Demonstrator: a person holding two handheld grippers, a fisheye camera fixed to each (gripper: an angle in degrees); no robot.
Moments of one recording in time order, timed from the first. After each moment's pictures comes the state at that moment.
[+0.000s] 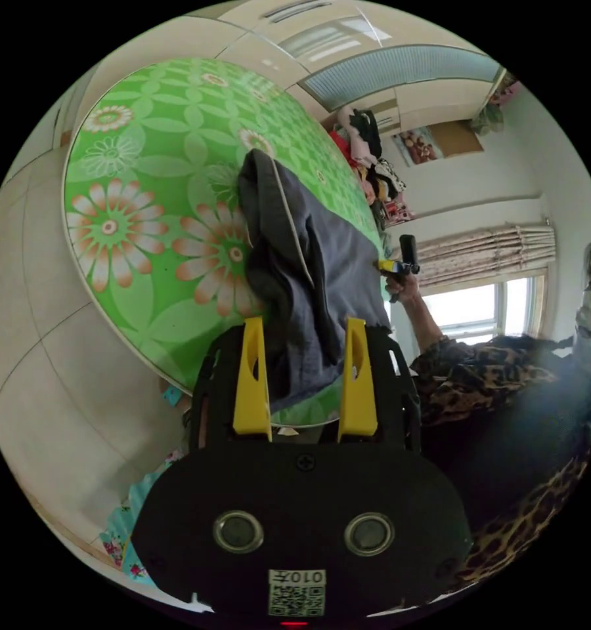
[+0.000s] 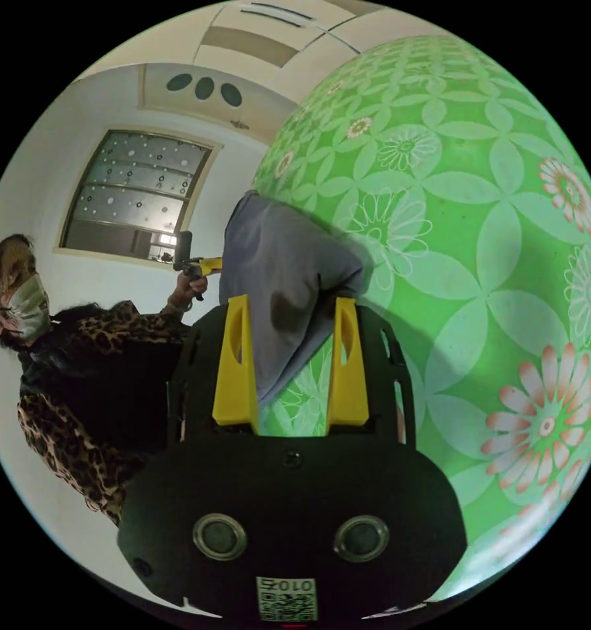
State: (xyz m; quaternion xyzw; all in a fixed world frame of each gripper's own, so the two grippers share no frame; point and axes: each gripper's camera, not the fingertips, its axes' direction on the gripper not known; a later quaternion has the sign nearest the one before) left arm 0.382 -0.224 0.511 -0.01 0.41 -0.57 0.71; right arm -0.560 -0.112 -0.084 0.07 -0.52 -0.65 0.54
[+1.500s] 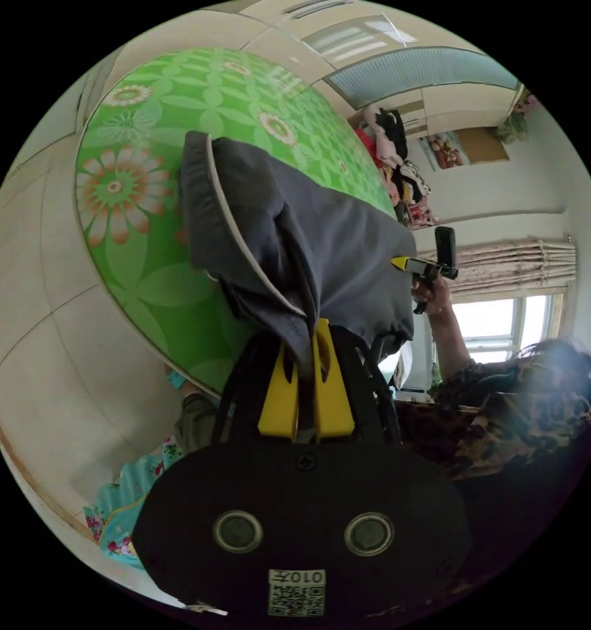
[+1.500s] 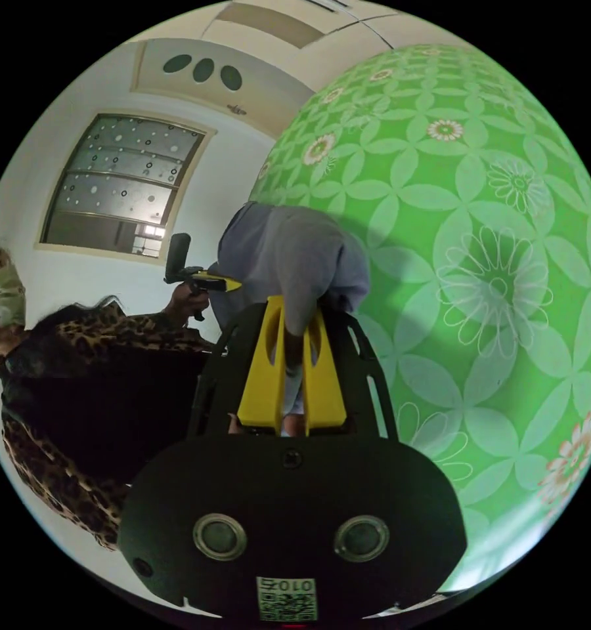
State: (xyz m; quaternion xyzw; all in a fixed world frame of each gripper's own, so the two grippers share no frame) left arm 0.461 -0.203 0.552 -0.05 0.39 -0.60 0.70; right arm -0.466 -0.154 -0.418 0.08 -0.49 -0.66 0.56
